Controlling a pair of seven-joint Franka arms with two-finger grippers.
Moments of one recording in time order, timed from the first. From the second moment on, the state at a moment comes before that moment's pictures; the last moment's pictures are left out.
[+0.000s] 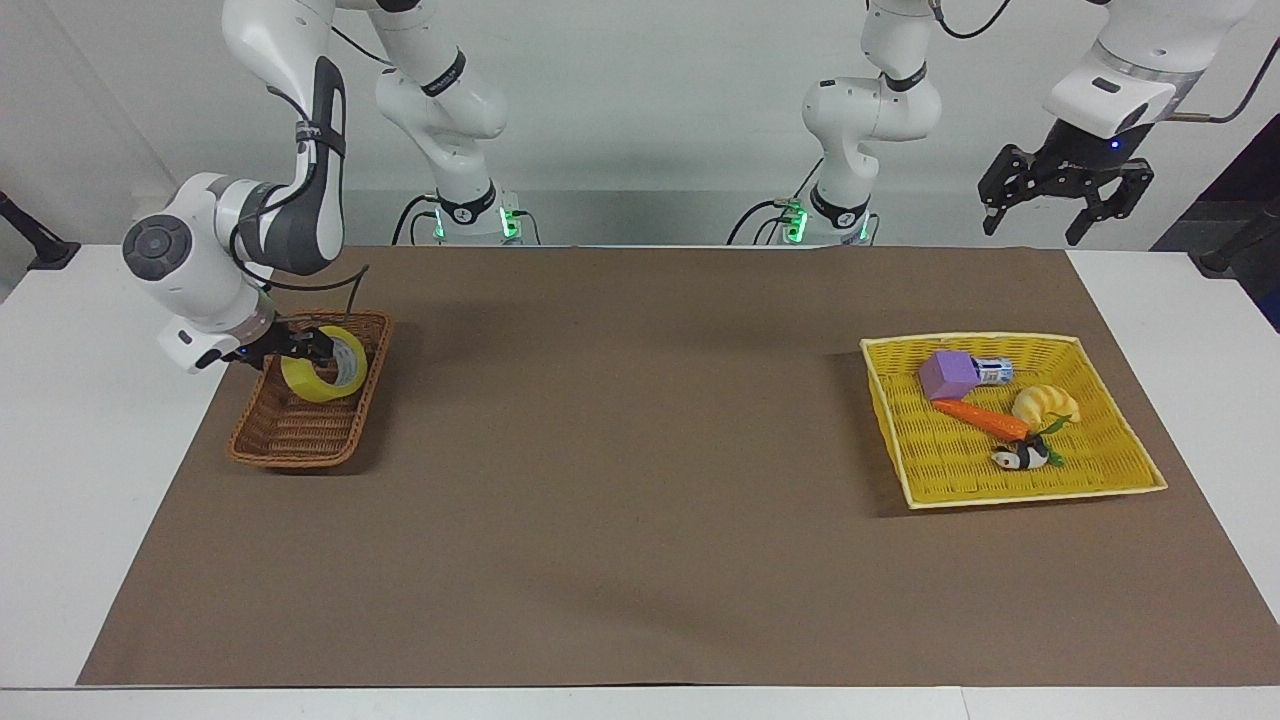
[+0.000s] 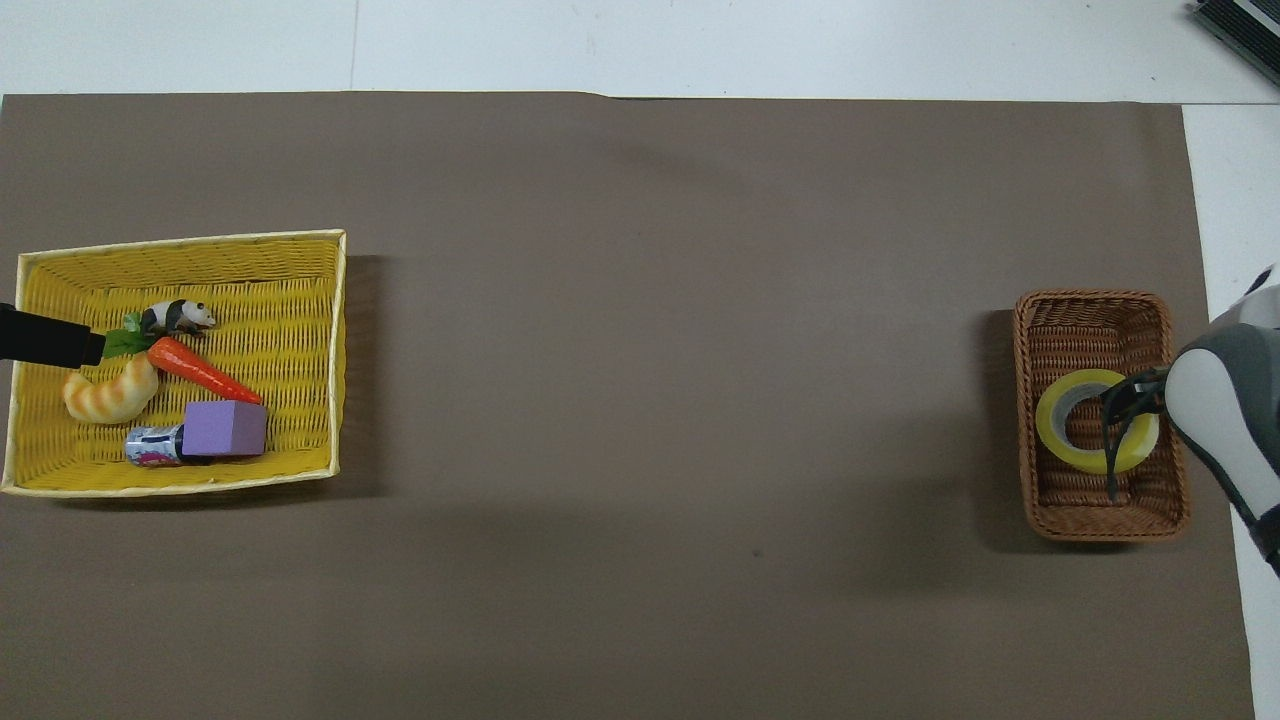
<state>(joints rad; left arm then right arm) -0.15 -0.05 0.07 -1.49 0.00 1.48 0.17 -0.29 0.17 0.03 -1.96 -0.17 1.92 -0.26</state>
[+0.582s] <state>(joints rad) -0.15 -0.05 0.07 -1.49 0.00 1.48 0.17 -0.30 0.16 0.03 -1.96 -0.17 1.93 -0.26</state>
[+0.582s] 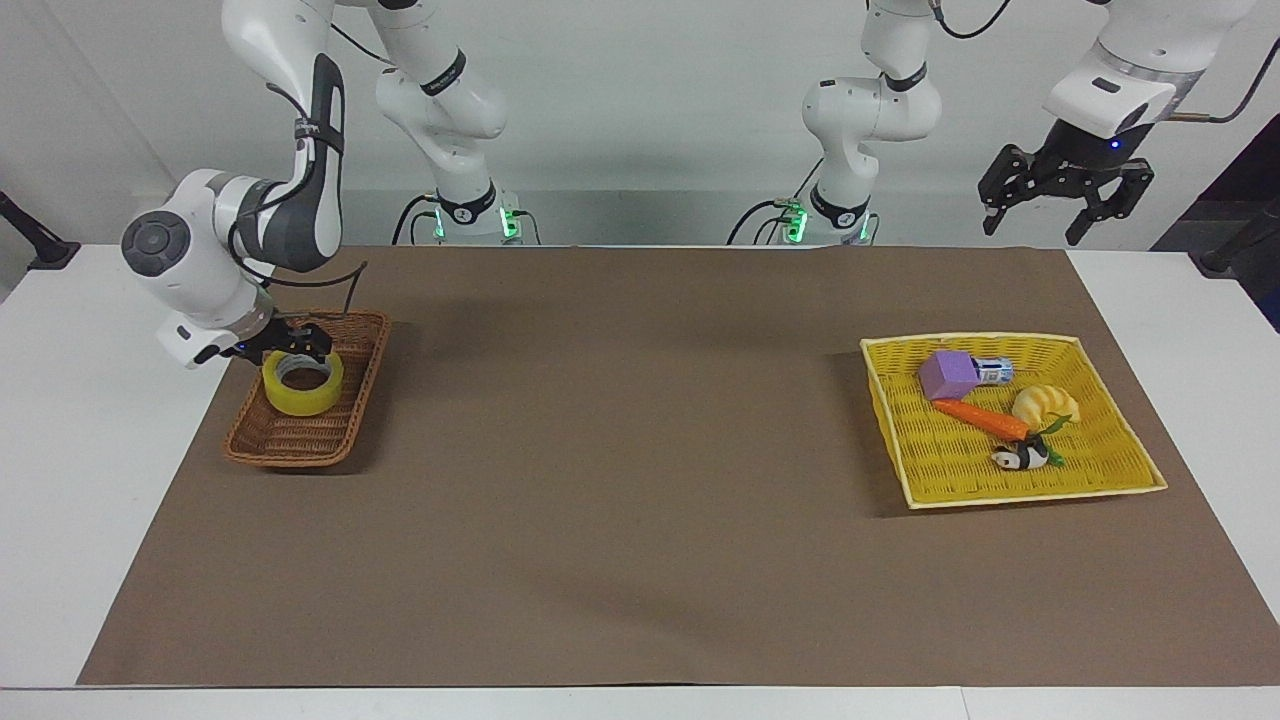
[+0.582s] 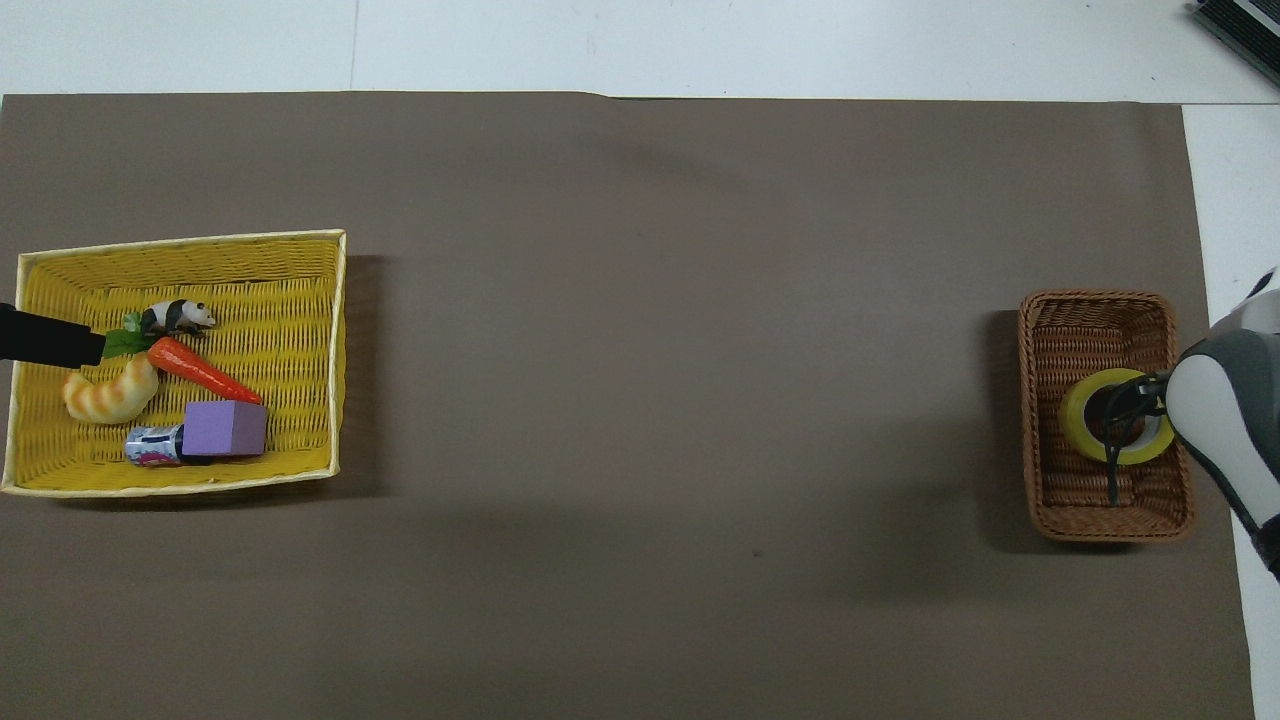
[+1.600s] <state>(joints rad) -0.15 -0.05 0.07 -1.49 0.00 1.48 0.17 -0.05 0.14 0.08 -1.53 -0.11 1.73 0.05</state>
